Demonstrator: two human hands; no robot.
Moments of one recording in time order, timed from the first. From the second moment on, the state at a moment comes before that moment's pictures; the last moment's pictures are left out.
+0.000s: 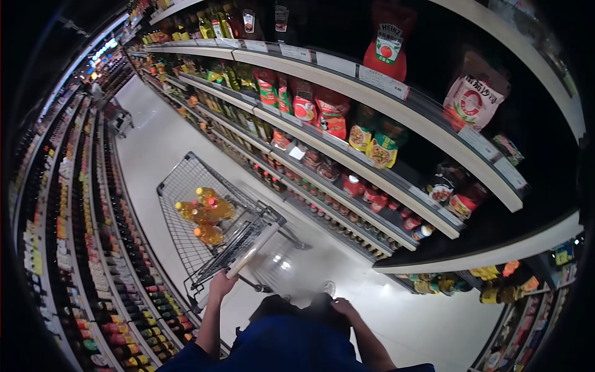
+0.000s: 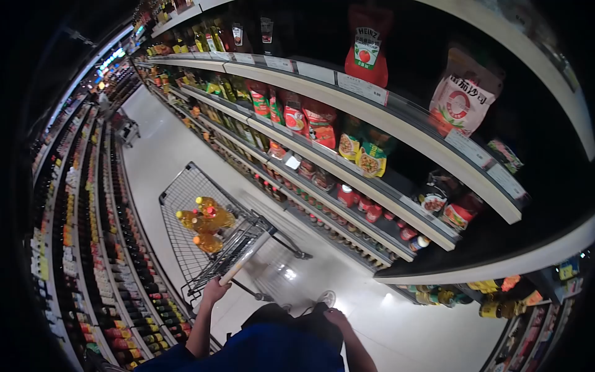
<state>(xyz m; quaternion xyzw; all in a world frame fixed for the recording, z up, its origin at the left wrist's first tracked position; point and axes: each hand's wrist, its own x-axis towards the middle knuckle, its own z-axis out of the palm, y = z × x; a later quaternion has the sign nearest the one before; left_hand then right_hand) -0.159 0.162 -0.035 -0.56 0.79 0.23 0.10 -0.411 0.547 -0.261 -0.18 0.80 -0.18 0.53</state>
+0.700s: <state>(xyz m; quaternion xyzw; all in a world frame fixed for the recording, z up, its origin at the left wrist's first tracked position) -0.069 0.170 -0.014 -0.67 0.69 0.16 0.20 -0.463 0.224 -0.033 -0.76 0.60 -0.21 0.11</state>
